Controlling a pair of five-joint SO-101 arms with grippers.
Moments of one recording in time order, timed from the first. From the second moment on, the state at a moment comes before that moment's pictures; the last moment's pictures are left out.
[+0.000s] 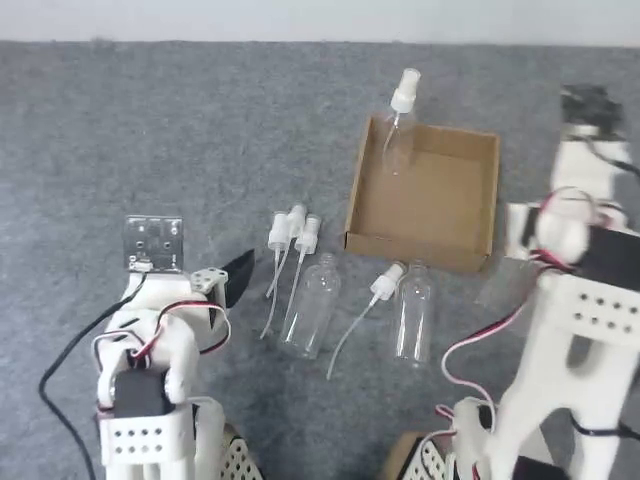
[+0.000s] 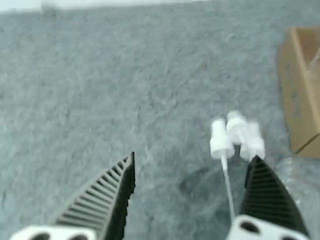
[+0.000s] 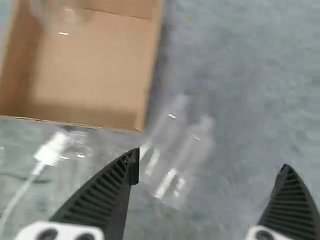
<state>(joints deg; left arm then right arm) -9.3 -85.9 77.3 59.3 0.6 12.0 -33.1 9.2 90.1 10.7</state>
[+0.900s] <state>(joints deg) -9.8 -85.9 84.4 58.2 0.2 25.8 -17.4 42.1 61.1 7.8</state>
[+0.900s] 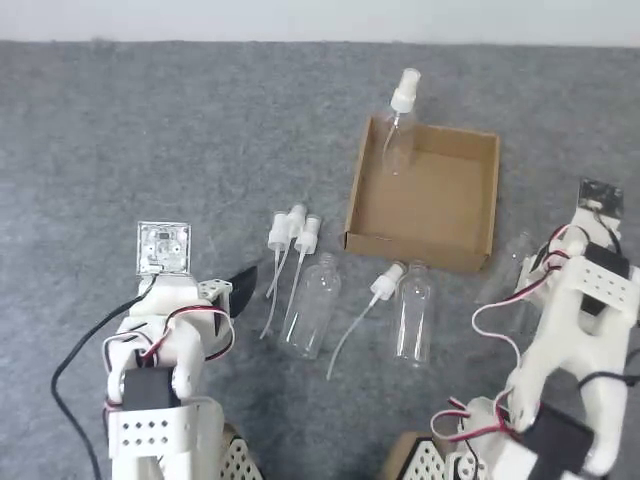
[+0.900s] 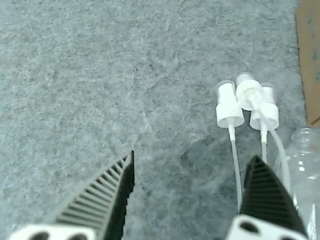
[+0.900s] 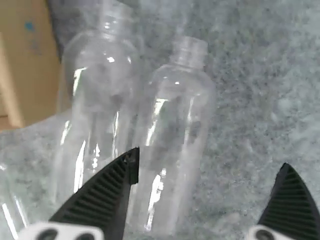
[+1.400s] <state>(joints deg) -9.9 -85.9 85.1 58.2 0.2 29.9 -7.6 42.1 52.2 10.9</state>
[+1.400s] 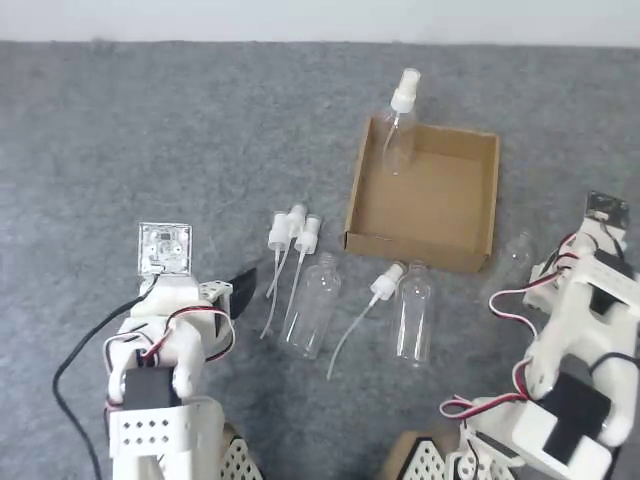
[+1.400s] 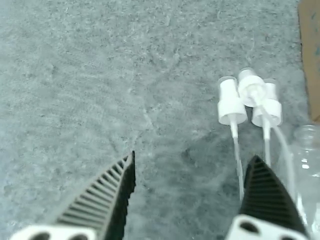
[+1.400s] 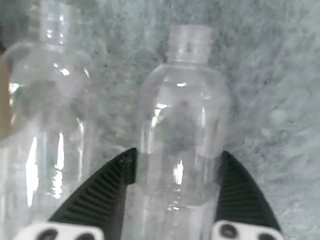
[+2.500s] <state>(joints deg) -1.3 -25.2 40.5 58.7 -1.9 37.1 -9.1 45.9 51.6 51.6</state>
